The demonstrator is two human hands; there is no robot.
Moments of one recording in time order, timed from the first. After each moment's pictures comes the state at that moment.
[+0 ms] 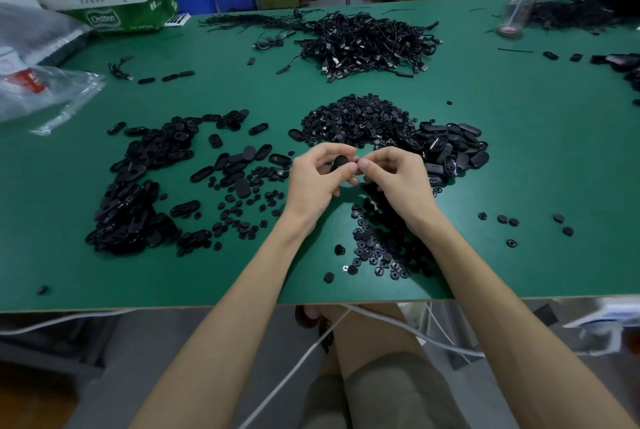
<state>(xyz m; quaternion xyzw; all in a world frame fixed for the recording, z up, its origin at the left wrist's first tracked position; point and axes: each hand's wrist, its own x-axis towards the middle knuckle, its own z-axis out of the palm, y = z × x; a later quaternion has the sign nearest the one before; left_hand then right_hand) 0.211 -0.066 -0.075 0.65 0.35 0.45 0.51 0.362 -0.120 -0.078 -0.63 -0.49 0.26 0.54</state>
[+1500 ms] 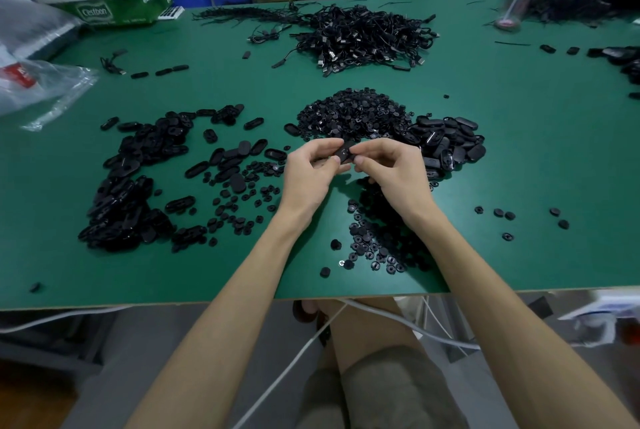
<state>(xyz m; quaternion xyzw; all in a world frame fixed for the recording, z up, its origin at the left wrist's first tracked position) 0.216 -0.061 -0.081 0.62 0.39 0.46 0.50 0.360 -0.122 -0.075 -0.59 -0.50 0.26 0.57</state>
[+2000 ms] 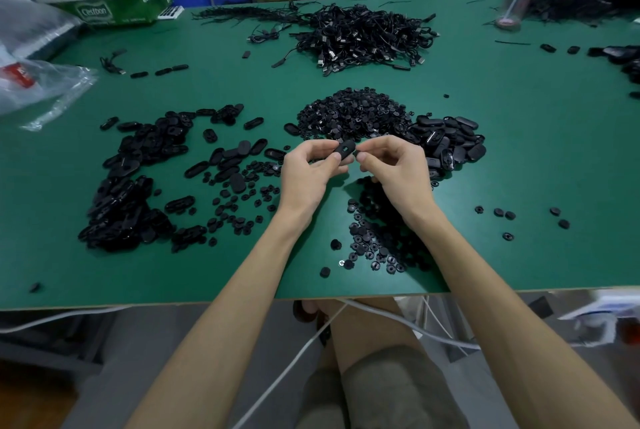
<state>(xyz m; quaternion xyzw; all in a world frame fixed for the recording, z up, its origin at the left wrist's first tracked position) 0.214 -0.065 -0.078 0.59 0.38 0.48 0.53 0.360 -0.122 -0.076 -0.61 -0.49 0.24 0.58</state>
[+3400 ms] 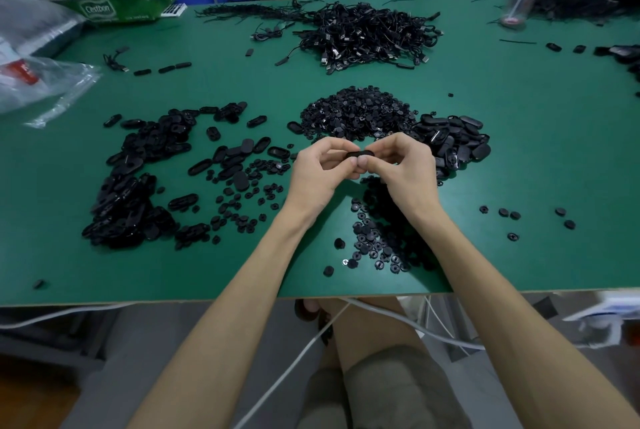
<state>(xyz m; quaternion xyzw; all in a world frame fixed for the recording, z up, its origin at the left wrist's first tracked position) 0.213 -0.066 -0.078 0.64 0.33 0.44 0.54 0.362 -0.124 -0.075 -0.63 -0.48 0.20 0.57</state>
